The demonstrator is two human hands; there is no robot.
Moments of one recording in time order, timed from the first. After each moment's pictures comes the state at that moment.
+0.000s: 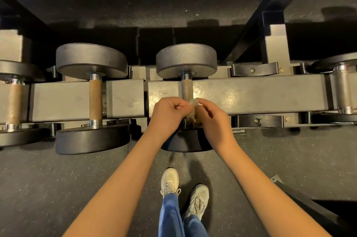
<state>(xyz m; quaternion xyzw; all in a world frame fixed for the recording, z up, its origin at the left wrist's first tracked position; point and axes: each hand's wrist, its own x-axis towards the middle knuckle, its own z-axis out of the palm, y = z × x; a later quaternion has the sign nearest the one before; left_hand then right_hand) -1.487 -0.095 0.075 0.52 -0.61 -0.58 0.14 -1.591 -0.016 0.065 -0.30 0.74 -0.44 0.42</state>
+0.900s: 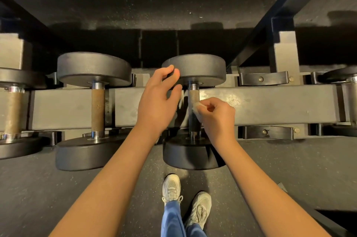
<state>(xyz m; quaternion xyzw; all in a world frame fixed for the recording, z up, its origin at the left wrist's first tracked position) -1.480 -0.147 0.081 0.49 -0.76 -0.37 0.22 -1.599 -0.063 0.047 -0.32 0.81 -0.41 0.29</state>
